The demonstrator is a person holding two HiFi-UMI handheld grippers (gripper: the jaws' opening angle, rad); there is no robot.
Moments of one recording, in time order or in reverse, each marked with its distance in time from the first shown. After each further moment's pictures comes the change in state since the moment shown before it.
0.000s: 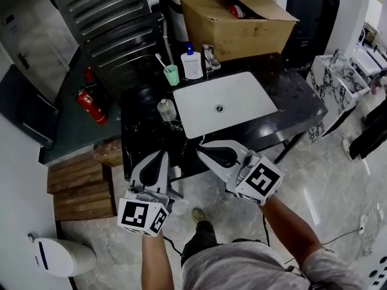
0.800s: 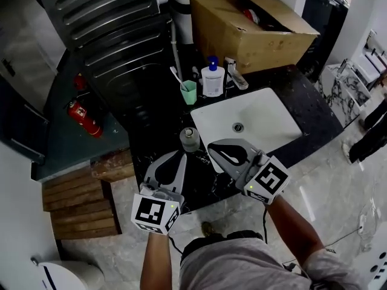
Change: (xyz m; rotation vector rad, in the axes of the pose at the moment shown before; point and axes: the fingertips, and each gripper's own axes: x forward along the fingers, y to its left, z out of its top) left arm 0.110 0.142 -0.043 -0.001 0.071 -0.164; right arm 0.151 -0.110 -0.039 0.006 0.076 -0.104
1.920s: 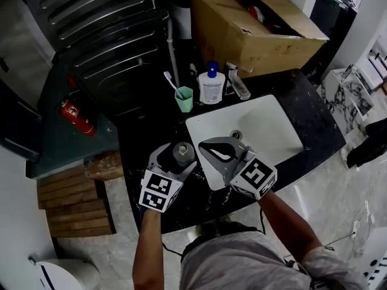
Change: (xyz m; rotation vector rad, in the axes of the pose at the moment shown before) left arm 0.100 0.046 -0.119 0.057 0.403 -0.110; right arm 0.050 -0.068 -0.058 0.022 0.141 0.042
